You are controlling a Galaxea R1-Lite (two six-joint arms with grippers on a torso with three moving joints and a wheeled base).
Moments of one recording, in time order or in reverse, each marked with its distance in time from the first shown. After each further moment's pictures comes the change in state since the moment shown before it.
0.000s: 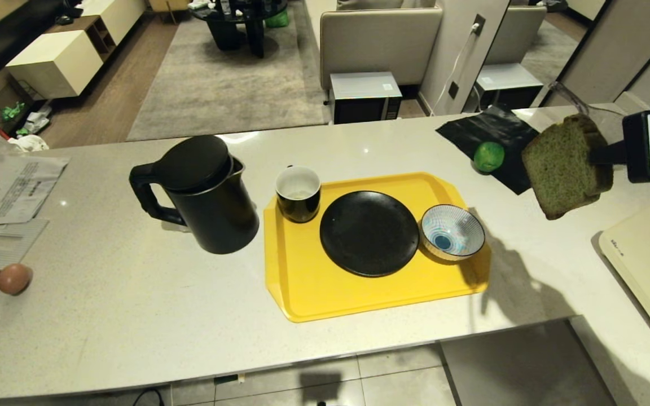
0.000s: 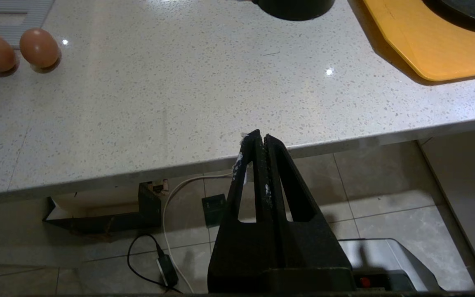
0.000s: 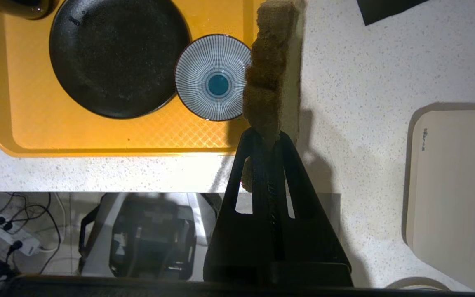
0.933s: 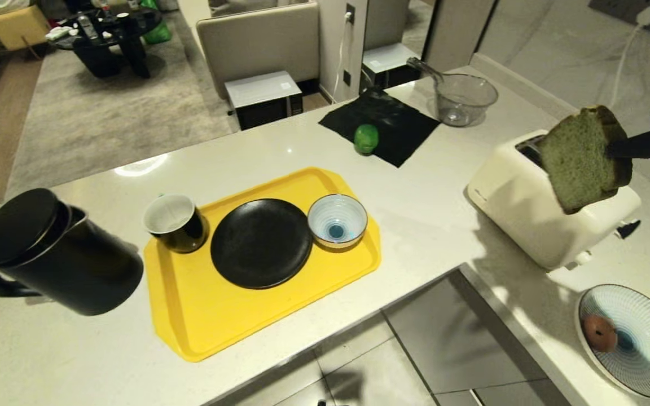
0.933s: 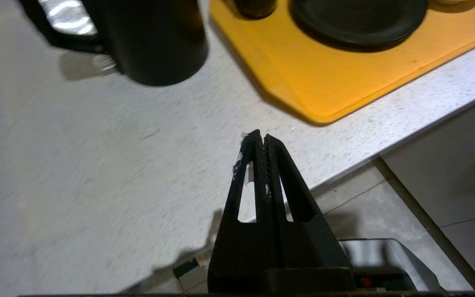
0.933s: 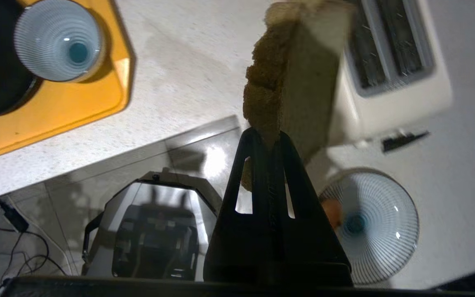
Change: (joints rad) left arm 0.000 0.000 0.000 0.000 0.000 0.001; right arm 0.001 -0.039 0.007 -0.012 0.006 -0.008
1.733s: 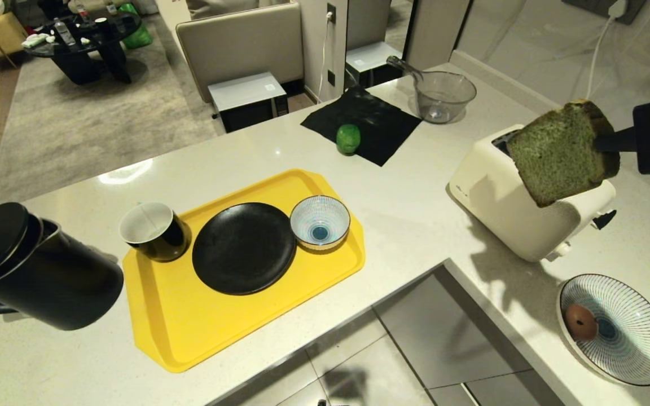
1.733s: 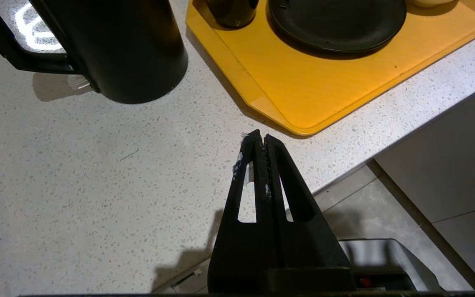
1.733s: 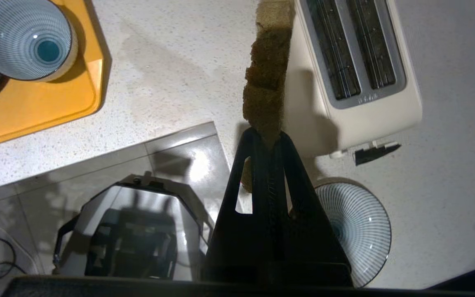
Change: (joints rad) left arm 0.000 0.000 0.000 0.001 0.000 -0.001; right arm -0.021 0.020 0.013 -0.070 0.013 -0.103
